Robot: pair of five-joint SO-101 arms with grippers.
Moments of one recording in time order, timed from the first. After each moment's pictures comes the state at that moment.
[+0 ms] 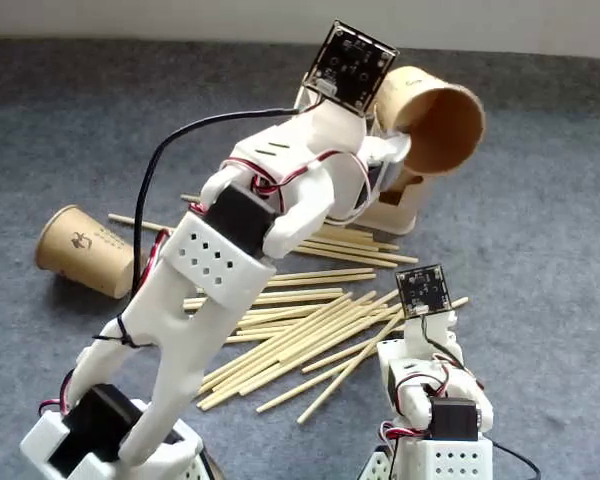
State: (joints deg) left arm 32.1 -12.6 -4.1 51.1 8.5; right arm -4.0 -104.7 95.7 70.1 15.6
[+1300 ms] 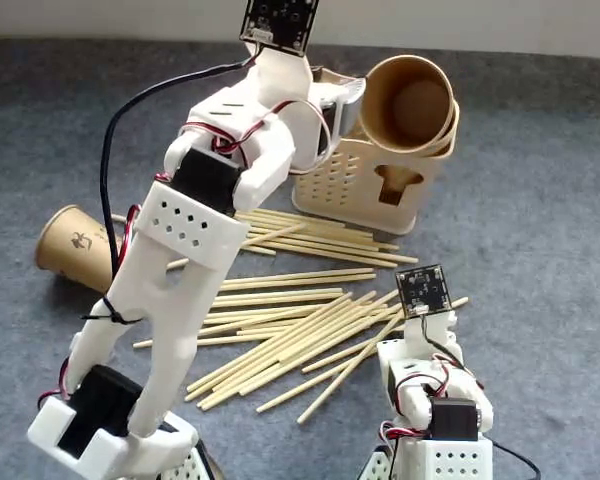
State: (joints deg) left arm 22.2 -7.6 -11.7 51.1 11.5; right arm -4.0 -104.7 95.7 70.1 15.6
